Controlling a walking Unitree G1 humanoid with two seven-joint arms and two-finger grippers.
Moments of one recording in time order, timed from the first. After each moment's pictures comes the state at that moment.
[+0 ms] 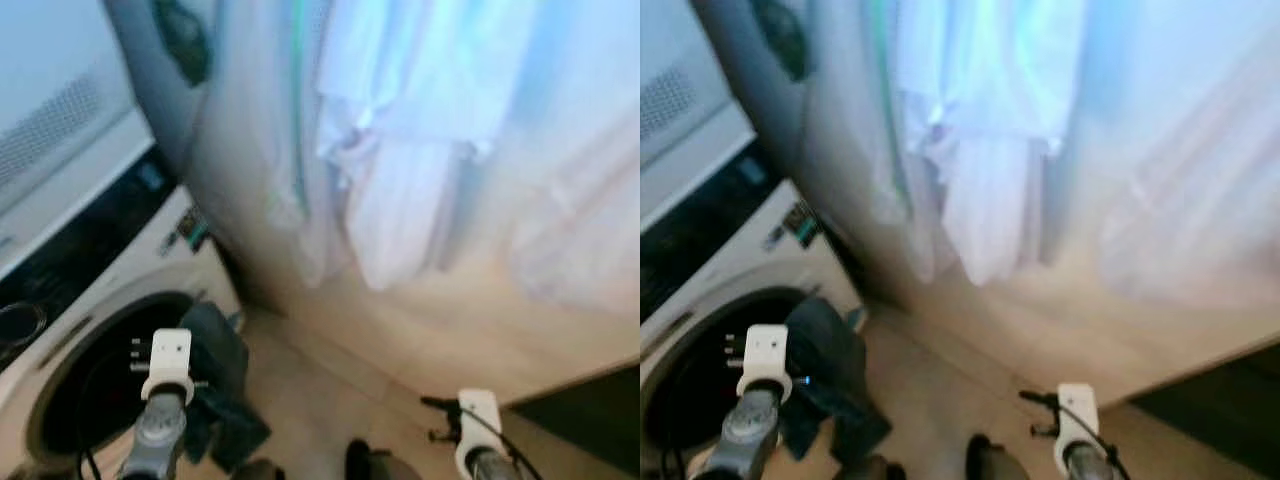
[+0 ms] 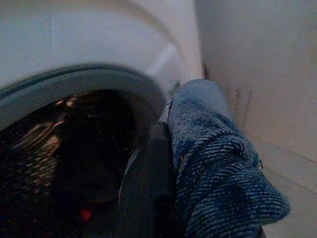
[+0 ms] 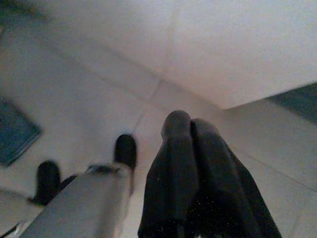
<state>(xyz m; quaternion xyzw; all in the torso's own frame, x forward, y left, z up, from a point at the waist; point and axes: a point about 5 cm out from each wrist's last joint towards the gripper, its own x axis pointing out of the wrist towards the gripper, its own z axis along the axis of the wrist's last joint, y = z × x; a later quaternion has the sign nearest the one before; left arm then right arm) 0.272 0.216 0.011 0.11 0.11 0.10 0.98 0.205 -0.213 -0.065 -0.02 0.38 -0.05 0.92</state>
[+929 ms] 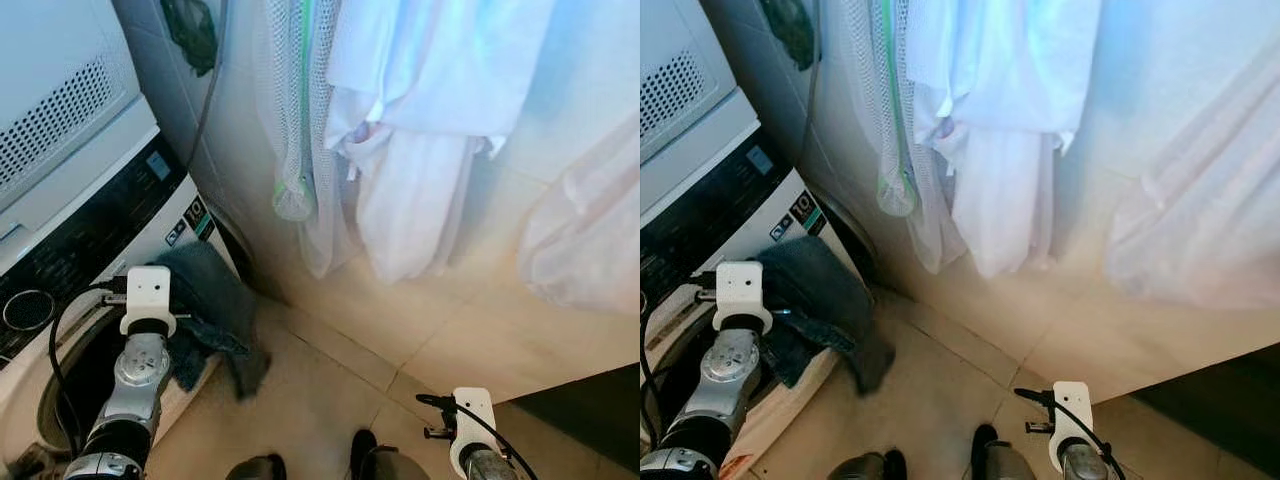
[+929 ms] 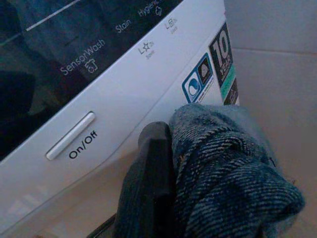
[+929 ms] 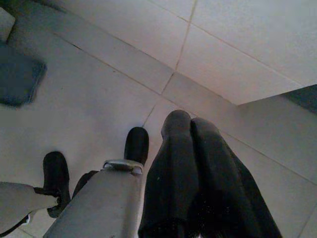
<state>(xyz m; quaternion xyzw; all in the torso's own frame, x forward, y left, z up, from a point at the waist) 0.316 0.233 0.088 0.14 -0.04 0.12 0.98 0.207 -0.205 -0.065 -0.02 0.38 -0.04 0.93</state>
